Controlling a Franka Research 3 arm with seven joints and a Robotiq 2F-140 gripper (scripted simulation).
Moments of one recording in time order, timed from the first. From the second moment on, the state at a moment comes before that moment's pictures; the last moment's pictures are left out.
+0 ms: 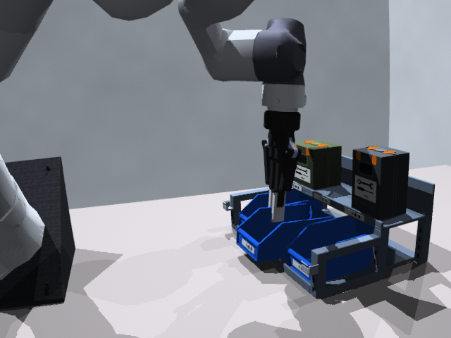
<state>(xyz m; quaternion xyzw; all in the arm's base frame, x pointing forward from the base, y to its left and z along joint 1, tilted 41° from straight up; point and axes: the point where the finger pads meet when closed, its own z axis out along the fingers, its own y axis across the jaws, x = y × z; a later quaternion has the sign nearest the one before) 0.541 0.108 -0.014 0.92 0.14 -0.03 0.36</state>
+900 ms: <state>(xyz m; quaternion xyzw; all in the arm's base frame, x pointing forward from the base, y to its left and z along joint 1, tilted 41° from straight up) 0.542 0.110 -0.012 0.92 0.14 -0.03 0.36</state>
